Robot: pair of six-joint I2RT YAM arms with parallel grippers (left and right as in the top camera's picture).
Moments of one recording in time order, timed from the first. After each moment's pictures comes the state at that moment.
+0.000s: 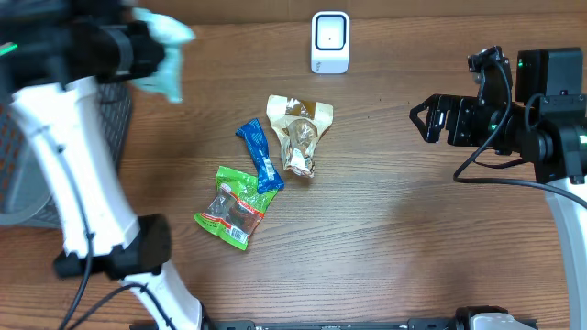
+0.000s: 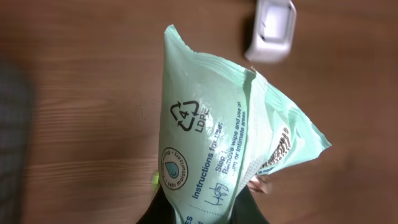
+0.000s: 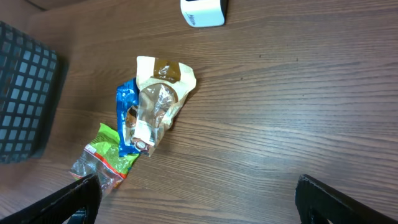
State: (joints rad) left arm 0.11 1.98 2.68 -1.68 0.28 -0.05; right arm 0.05 1.36 1.54 -1.12 -0.41 0.15
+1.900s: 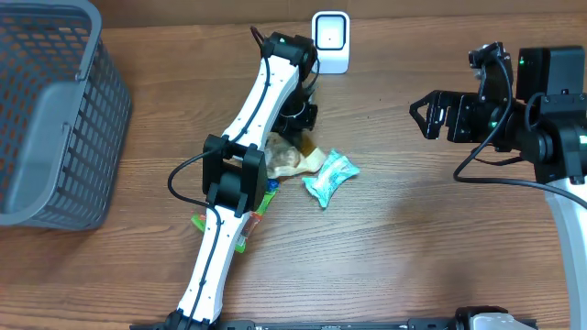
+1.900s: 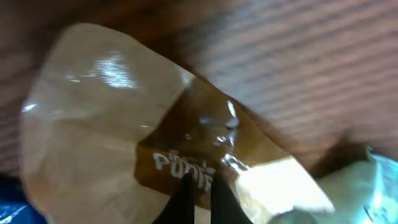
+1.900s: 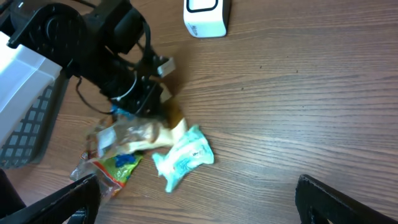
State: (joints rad) left arm -0.37 2.70 2.60 -1.69 0.14 -0.17; right arm 0.05 1.36 1.54 -1.08 -0.41 0.15
